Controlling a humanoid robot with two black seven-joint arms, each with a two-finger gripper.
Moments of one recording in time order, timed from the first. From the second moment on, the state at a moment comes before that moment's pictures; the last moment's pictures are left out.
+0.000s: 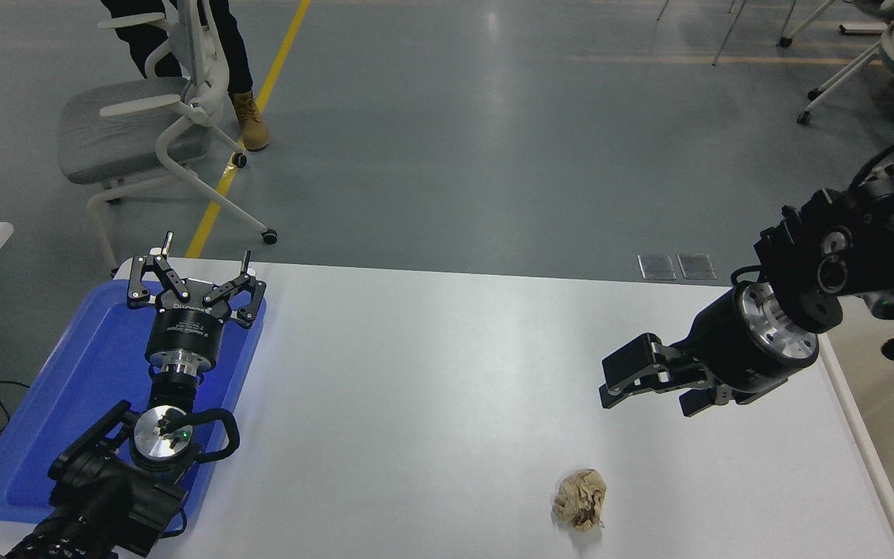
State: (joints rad) left arm -0.50 0.10 -1.16 -0.54 -0.09 -0.64 -0.36; right arm 2.19 -0.35 -1.29 1.75 -0.17 0.43 0.19
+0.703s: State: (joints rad) left arm -0.50 0.10 -1.16 -0.54 -0.09 -0.64 -0.36; right arm 2.18 -0.35 -1.28 1.75 -0.17 0.42 0.19
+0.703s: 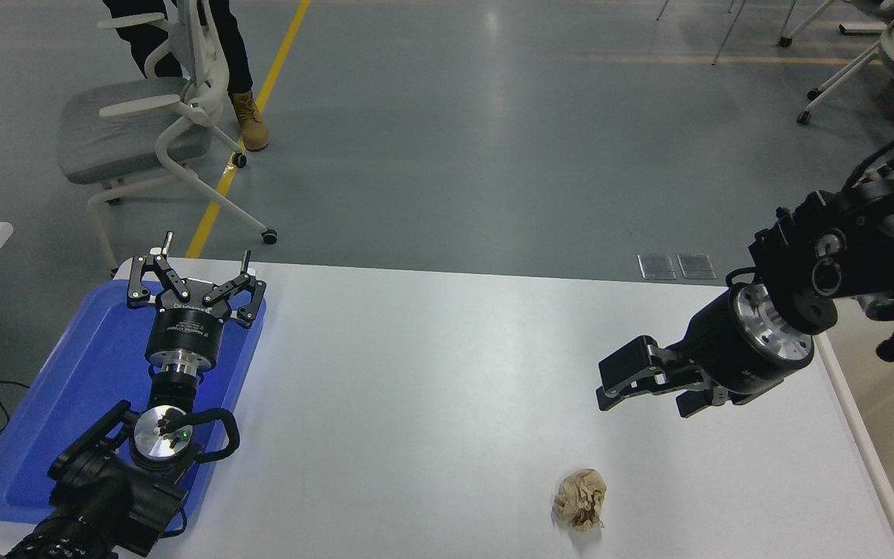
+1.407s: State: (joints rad) left arm -0.50 0.10 -1.16 -0.54 -0.09 -0.64 -0.36; right arm 2.15 -0.35 -1.28 1.75 -0.18 0.40 0.19
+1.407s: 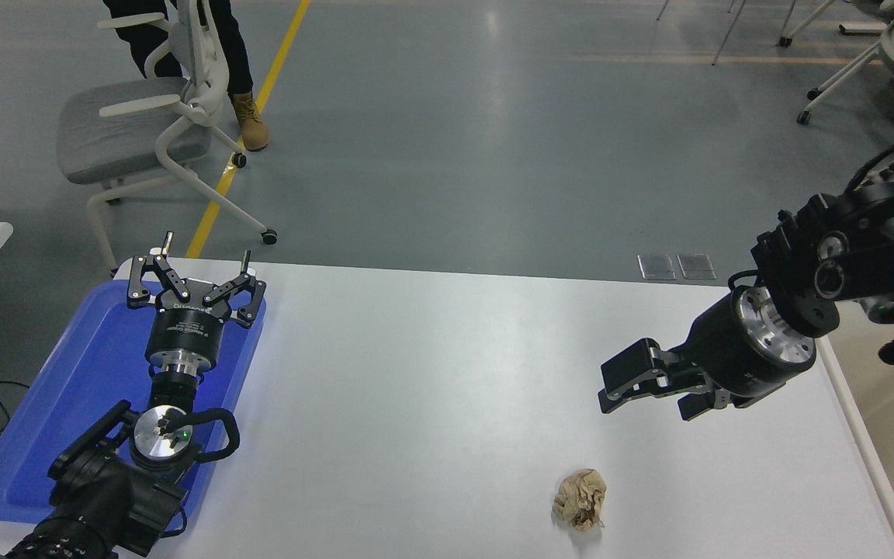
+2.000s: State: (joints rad) left arm -0.50 0.10 -1.16 -0.54 -0.09 -0.64 -0.36; right arm 1.88 -0.24 -1.23 1.70 -0.18 0.14 0.19
